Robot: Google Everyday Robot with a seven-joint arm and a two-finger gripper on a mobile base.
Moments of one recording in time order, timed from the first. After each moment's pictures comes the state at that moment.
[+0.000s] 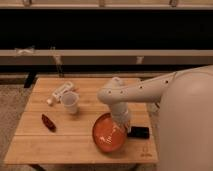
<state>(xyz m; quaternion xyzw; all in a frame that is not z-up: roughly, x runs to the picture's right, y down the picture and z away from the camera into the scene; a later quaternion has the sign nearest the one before) 0.104 0.222 0.737 -0.23 0.42 0.57 0.67</state>
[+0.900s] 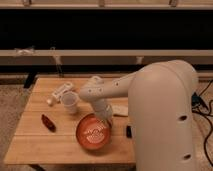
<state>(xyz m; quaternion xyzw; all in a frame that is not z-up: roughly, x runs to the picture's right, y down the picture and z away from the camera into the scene) 0.026 0.190 0.796 -0.23 0.39 0.54 0.72</state>
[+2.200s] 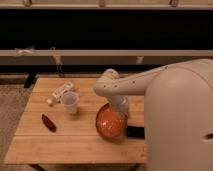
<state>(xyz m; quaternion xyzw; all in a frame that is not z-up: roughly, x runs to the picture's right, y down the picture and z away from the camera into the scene) 0.114 0.159 0.766 -0.14 0.41 0.58 0.69</state>
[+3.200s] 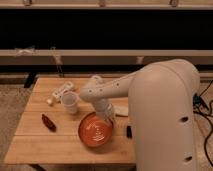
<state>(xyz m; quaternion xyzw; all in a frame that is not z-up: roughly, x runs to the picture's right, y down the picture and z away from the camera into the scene) 0.033 0.185 0.792 -0.22 0.38 0.52 0.74</state>
